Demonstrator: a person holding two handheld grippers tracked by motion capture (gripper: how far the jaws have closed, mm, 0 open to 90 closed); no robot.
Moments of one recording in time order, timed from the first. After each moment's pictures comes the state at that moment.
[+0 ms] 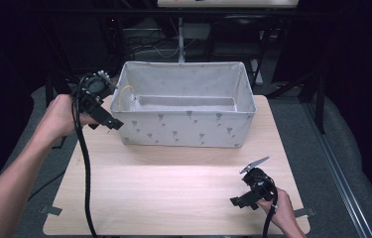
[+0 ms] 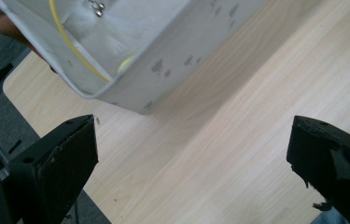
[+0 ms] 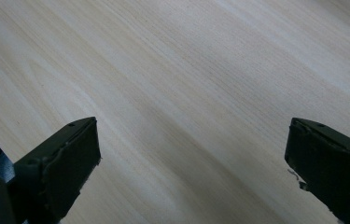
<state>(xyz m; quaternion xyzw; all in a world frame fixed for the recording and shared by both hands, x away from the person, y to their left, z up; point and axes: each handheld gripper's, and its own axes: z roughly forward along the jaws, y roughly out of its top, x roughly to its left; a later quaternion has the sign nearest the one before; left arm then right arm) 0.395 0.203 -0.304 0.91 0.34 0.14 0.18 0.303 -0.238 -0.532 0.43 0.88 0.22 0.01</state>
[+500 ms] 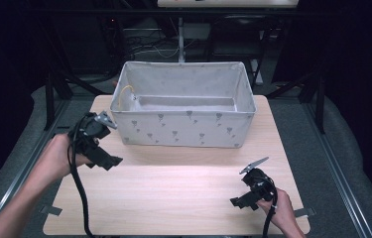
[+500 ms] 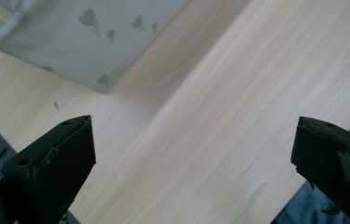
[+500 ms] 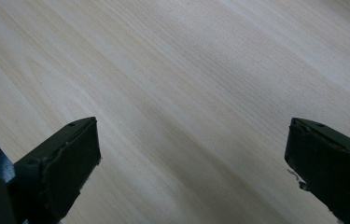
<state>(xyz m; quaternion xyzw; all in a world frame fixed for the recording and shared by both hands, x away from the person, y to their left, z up) 0.327 0.205 -0.359 0.92 0.31 0.13 0.19 0.302 -0.238 -0.532 0.43 0.88 0.21 0.01</state>
